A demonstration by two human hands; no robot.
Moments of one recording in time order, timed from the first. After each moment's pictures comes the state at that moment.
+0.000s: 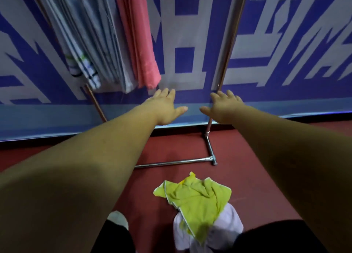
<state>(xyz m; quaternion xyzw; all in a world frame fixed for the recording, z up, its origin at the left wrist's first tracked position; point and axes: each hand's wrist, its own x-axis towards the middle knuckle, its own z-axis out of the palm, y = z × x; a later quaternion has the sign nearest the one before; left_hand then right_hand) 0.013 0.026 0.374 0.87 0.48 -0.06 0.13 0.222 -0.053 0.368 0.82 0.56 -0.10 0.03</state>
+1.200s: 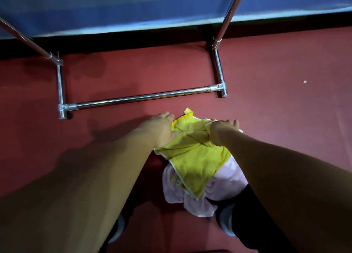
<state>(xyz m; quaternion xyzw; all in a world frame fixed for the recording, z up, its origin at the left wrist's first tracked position) 0.027 -0.005 -0.064 0.81 0.39 -0.29 0.32 0.242 -0.101 -0.115 0.74 0.45 -0.36 0.35</state>
